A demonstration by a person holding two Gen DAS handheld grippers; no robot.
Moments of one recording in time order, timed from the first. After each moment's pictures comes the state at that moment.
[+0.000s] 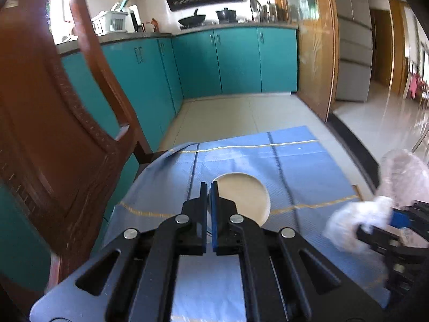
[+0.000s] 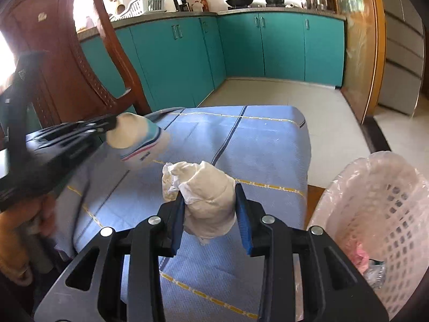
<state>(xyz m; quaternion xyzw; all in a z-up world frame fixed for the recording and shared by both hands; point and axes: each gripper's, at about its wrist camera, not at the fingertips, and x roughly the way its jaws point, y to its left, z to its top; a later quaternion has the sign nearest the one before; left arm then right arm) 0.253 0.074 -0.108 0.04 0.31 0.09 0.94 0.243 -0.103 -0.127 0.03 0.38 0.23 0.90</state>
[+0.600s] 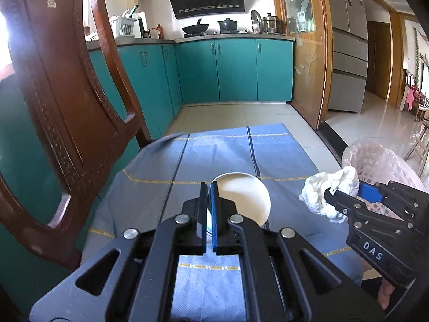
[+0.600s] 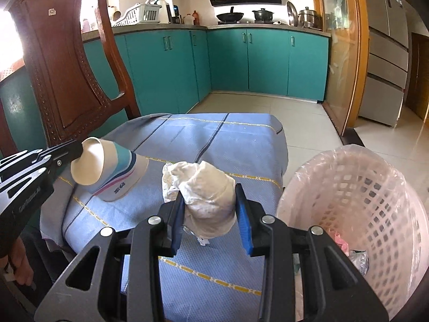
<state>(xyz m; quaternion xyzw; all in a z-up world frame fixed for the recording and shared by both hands) 0.178 0.035 -0.111 0.02 0.29 0.10 0.95 0.200 -0.123 -0.126 0.00 0.34 0.18 0.92</state>
